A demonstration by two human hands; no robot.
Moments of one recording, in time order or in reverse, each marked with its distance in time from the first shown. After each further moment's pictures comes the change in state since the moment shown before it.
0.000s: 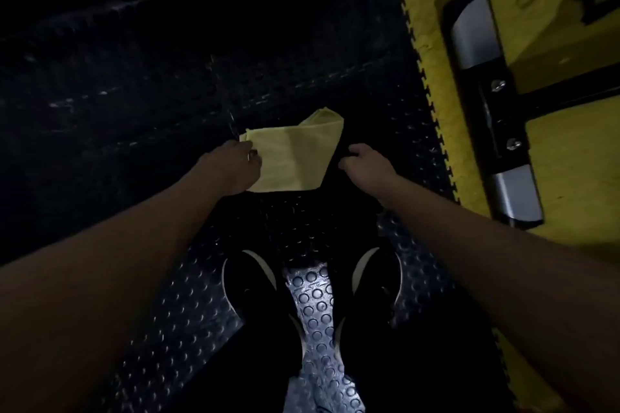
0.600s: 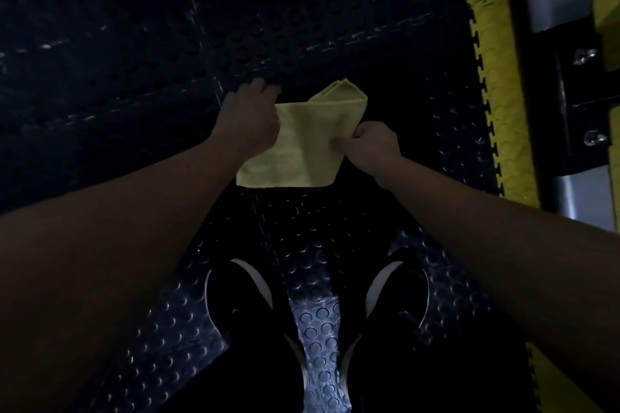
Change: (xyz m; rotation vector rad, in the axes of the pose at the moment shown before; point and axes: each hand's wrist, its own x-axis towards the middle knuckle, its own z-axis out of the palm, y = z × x) left_hand 0.113 0.005 0.044 0.182 0.320 0.165; right_hand 0.106 0.010 0.044 0.023 0.190 -0.089
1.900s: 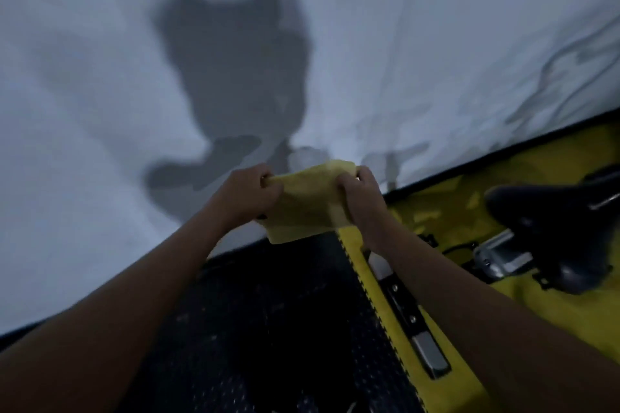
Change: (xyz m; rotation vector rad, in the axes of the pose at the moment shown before) left_hand -0.365 0.167 -0.710 -0.526 0.370 0.120; right_hand -0.596 -0.339 -0.417 0.710 0.284 -0.546
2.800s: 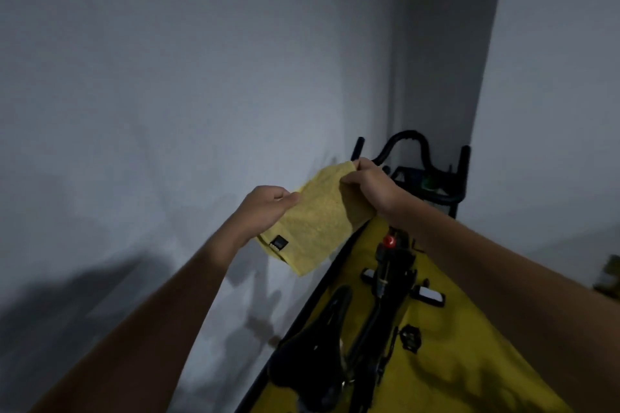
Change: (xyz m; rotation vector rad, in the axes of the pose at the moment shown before) left_hand 0.000 0.523 -0.001 -0.103 -0.265 0.623; right_hand -0.132 -0.275 -0.429 -0.020 0.476 -0.286
